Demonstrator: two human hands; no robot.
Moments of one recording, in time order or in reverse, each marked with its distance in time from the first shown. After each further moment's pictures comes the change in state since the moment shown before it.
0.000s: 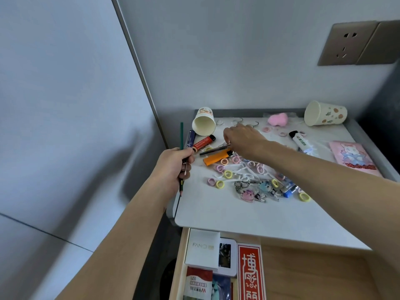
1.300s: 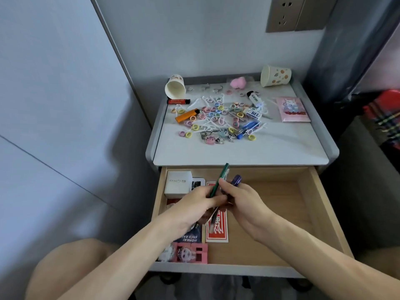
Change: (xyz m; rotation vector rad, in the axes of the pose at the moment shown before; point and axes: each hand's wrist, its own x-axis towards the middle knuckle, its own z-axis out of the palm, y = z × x) left_hand -0.192 -0.117 0.041 0.440 -0.539 -0.221; right_hand -0.306 -0.112 -0.018 2.084 -0.072 0.804
